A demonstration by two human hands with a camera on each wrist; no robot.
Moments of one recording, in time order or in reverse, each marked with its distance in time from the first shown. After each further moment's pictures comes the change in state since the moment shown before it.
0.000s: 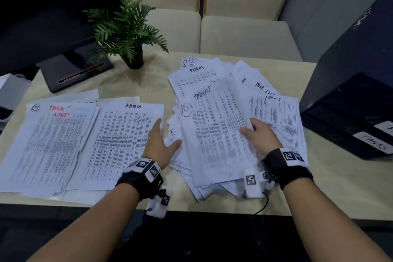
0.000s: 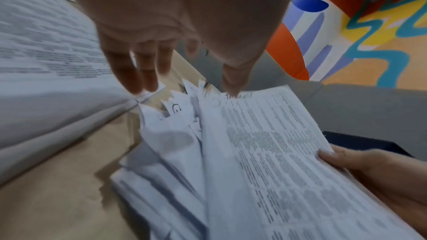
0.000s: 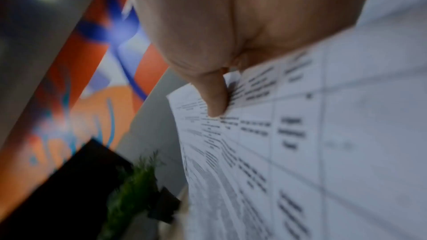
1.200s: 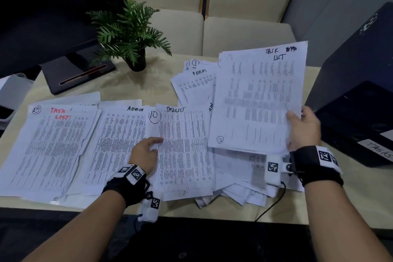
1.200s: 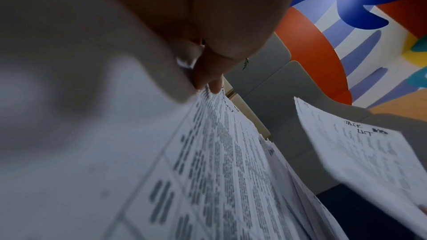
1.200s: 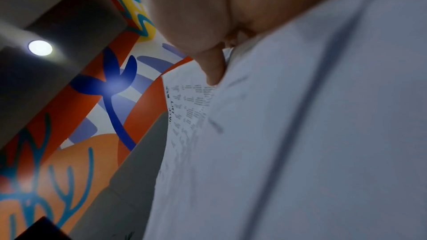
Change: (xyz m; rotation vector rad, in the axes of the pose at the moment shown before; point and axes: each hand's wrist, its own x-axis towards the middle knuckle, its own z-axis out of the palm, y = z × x) left_hand -0.003 -0.018 -0.034 0.011 0.003 -0.067; right_hand 0.026 0.009 -0.057 0.324 0.515 -0.017
